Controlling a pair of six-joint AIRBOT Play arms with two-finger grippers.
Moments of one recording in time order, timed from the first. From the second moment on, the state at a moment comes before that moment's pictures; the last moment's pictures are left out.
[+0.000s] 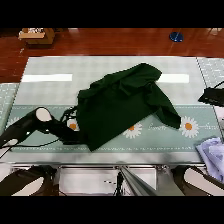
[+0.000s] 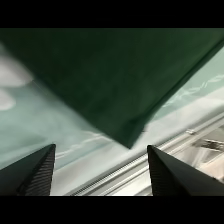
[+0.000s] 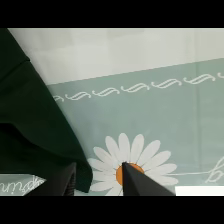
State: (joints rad) left arm -0.27 -1.15 0.52 0.90 -1.17 -1.37; right arm -0.46 -1.21 1.13 -1.33 1.32 1.30
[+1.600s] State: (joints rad) left arm -0.33 -1.39 0.59 0.67 -1.06 -1.20; right arm -0.27 -1.32 0.86 -1.36 1.04 1.05
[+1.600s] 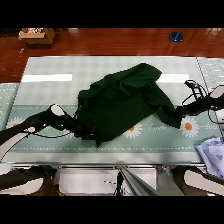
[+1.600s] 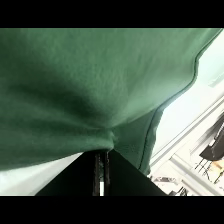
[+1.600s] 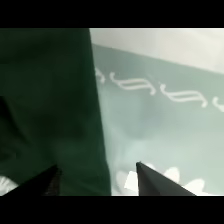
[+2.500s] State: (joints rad) left arm -0.29 -1.16 1.16 0.66 -1.10 -1.17; right arm -0.24 -0.94 0.91 -1.27 0.83 1.11
